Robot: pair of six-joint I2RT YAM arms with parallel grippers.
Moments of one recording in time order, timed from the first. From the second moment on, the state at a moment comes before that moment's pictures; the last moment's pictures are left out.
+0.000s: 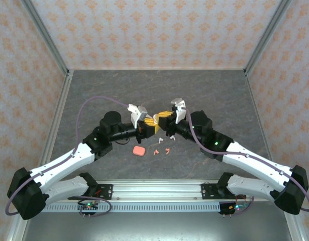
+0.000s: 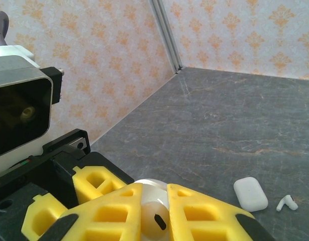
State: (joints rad) left arm -0.67 1.04 0.69 0.17 0.47 -0.28; right arm 0.89 1.01 0.81 0.01 -0.04 0.35
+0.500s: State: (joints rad) left arm -0.67 1.02 0.69 0.17 0.47 -0.28; right arm 0.89 1.01 0.95 -0.12 -0.06 0.39
